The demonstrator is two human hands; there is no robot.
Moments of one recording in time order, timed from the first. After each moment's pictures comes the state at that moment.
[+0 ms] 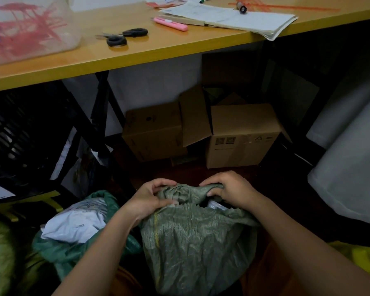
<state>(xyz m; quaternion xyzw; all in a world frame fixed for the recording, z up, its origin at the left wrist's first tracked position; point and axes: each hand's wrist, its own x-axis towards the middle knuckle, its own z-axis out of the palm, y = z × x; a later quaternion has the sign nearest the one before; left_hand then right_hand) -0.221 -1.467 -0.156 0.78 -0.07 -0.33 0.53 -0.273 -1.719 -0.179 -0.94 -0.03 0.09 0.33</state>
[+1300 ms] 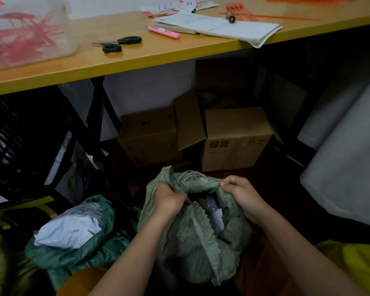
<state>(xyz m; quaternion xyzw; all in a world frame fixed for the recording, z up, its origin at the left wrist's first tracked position) -0.244 -1.540 -0.170 0.85 0.10 -0.17 0.48 -0.312 -1.723 -0.184 -0.68 0.22 0.00 0.70</state>
